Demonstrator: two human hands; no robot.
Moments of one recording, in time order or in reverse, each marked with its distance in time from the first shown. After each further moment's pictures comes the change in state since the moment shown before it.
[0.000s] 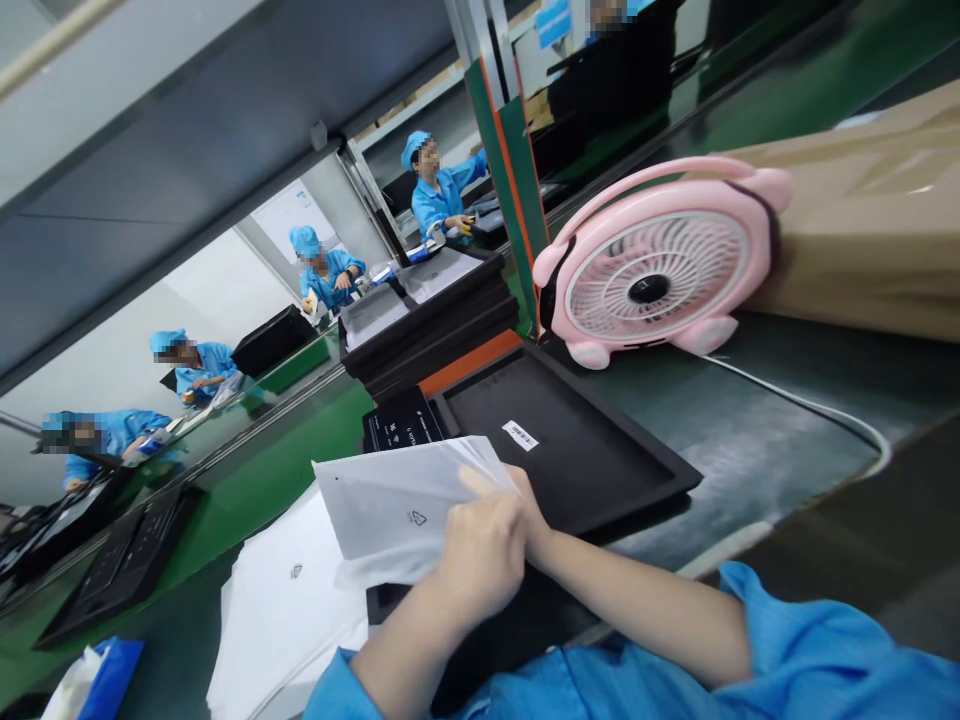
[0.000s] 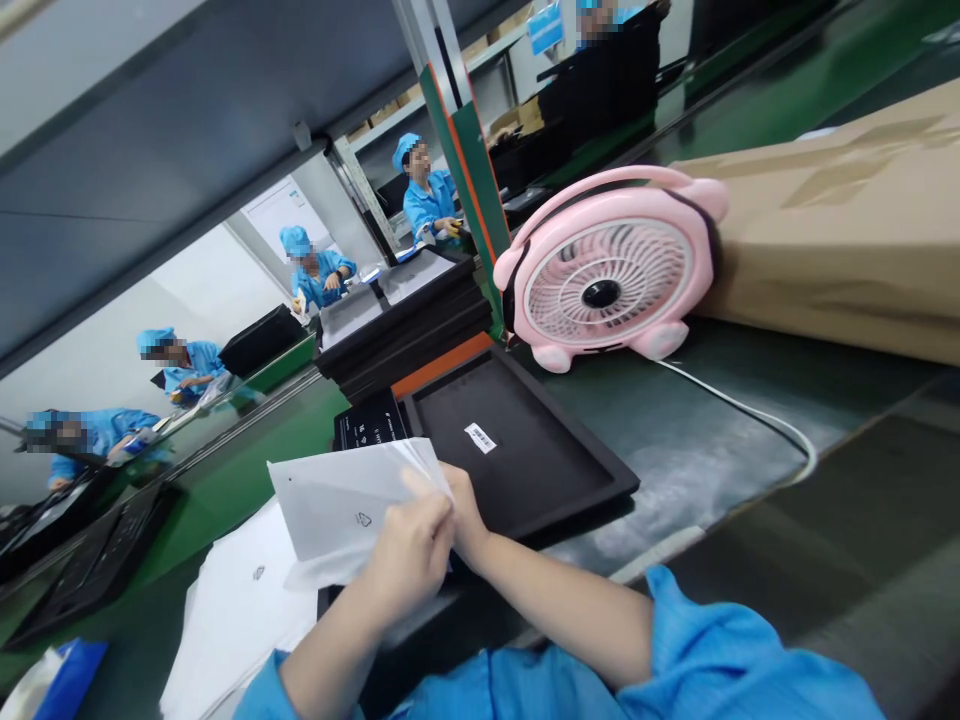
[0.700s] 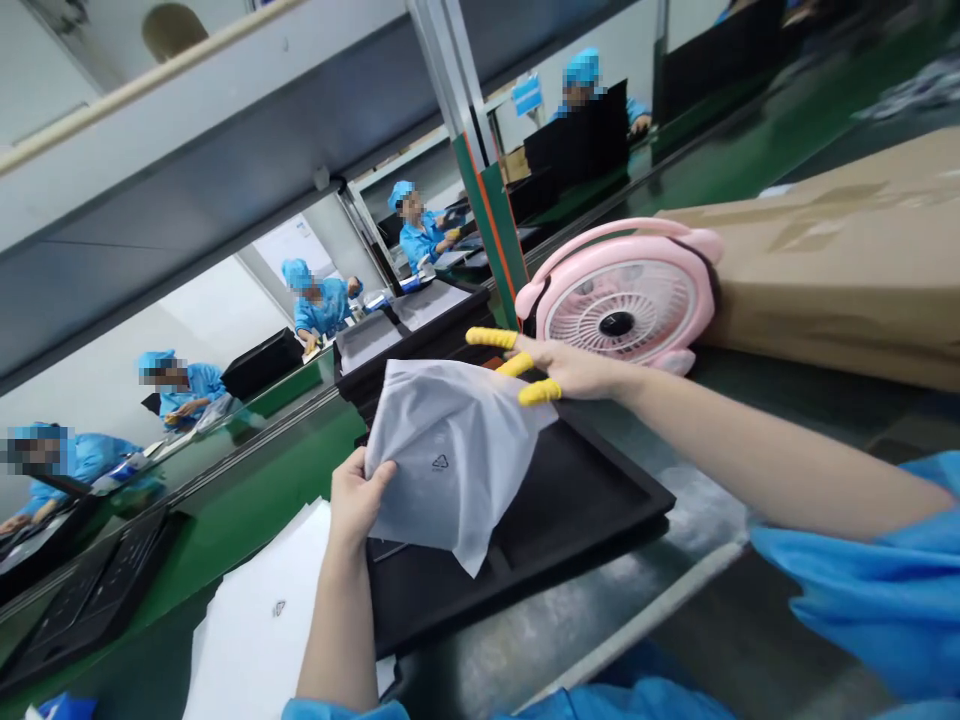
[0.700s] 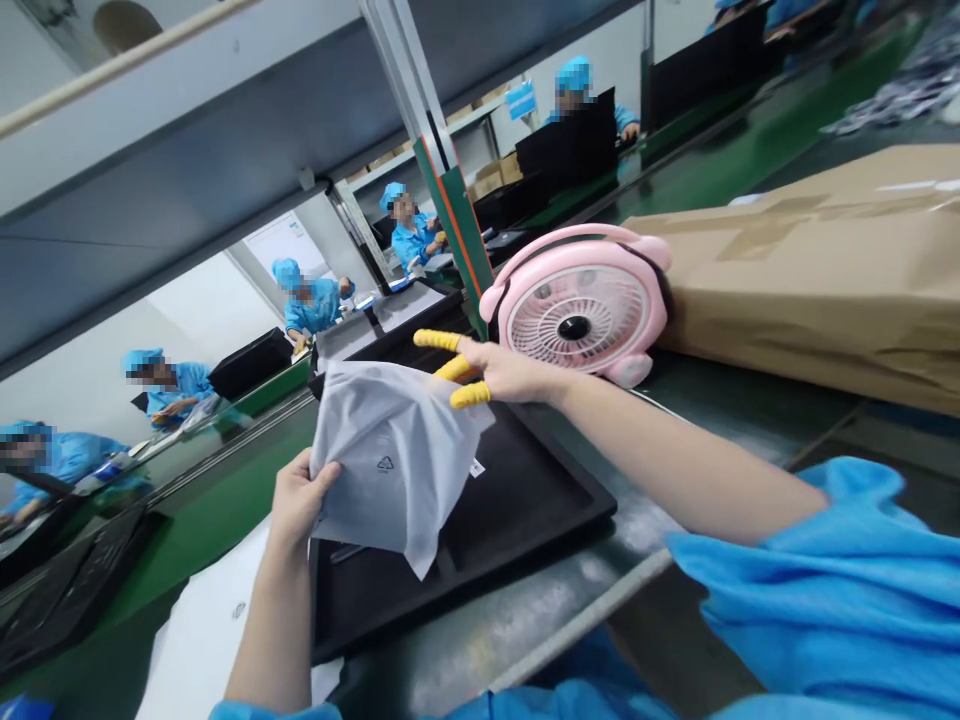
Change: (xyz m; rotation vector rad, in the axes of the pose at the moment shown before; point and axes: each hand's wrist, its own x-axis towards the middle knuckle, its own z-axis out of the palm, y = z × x) left_hand 0.009 -0.093 -0.059 -0.567 0.492 -0.545; right_hand 0.112 -0.127 -0.120 -0.477 -0.664 -0.360
